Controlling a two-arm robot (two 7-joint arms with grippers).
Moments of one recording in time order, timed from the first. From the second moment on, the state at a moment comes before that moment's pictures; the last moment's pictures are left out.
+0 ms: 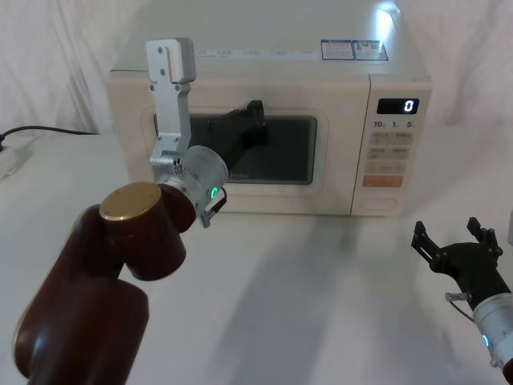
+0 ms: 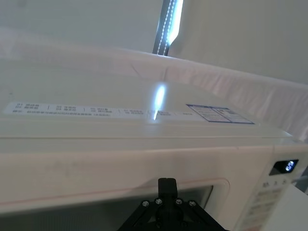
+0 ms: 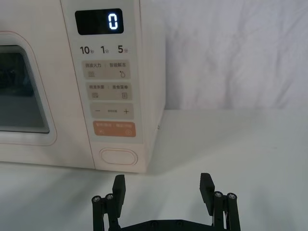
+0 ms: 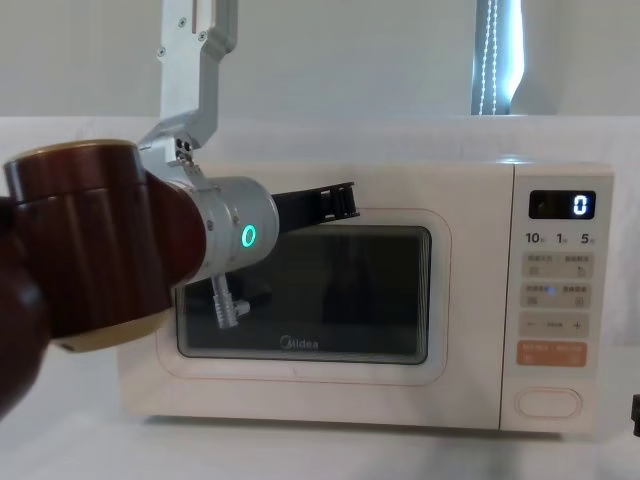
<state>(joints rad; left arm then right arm) -0.52 0.01 0.29 -1.35 -0.37 0.28 -0.12 0.01 0.07 -0.02 -1.52 0.11 -0.04 0.09</state>
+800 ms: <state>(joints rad) -0.27 0.22 0.24 -1.75 -0.48 0.40 -0.19 0.01 0.07 -0.02 -1.52 0.11 -0.04 0.09</state>
